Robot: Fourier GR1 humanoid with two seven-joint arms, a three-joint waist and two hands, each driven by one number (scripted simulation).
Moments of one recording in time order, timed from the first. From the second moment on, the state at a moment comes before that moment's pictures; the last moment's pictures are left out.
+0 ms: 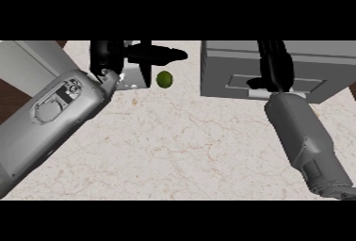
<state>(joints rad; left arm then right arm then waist) -1.01 0.47 -0.62 -1.20 0.50 0.79 0.28 -0.88 -0.19 -0.19 -0.49 1.21 -0.72 -0.11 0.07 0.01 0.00</state>
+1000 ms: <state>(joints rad) -0.82 0.53 -0.59 -1.37 0.46 0.75 0.24 -1.10 -0.23 -0.27 -0.24 1.18 -0.70 -0.19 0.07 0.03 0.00</state>
